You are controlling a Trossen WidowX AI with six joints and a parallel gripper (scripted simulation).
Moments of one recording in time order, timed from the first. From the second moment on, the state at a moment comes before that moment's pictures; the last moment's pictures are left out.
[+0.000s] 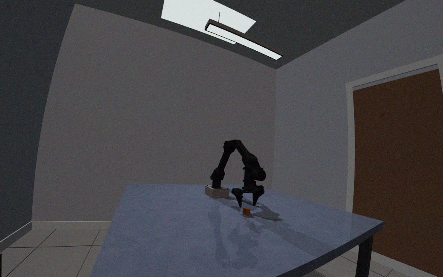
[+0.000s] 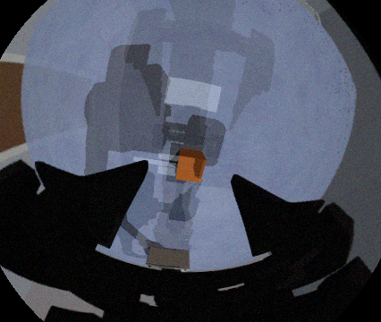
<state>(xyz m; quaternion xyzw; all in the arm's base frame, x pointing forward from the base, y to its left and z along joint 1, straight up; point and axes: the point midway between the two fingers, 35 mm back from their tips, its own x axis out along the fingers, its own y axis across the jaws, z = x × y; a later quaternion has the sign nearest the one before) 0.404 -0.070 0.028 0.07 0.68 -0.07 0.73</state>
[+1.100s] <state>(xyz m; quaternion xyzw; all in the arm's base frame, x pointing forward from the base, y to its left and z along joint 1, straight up) 0.402 -0.070 0.000 0.07 0.69 -0.07 0.72</state>
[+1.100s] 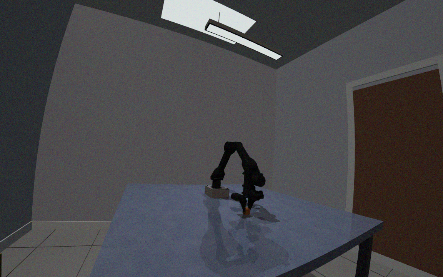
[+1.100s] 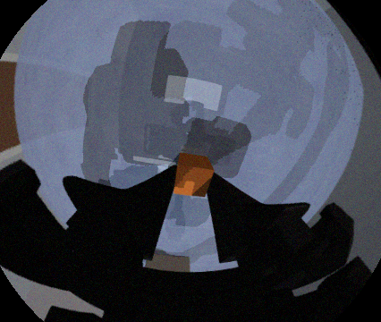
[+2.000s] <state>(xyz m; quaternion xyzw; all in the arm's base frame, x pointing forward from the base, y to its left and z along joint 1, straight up) 0.405 -0.070 0.026 0.06 0.65 -0.07 0.75</state>
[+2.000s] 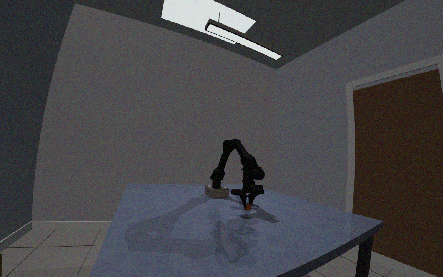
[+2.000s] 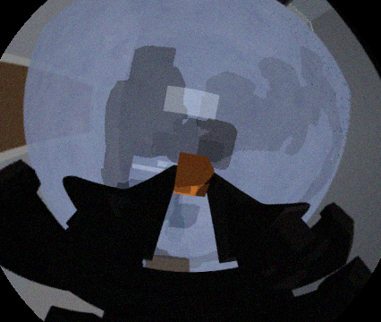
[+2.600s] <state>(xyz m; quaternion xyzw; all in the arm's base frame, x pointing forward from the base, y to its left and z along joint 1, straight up) 0.406 -0.070 0.019 0.06 0.55 -0.08 0.83</state>
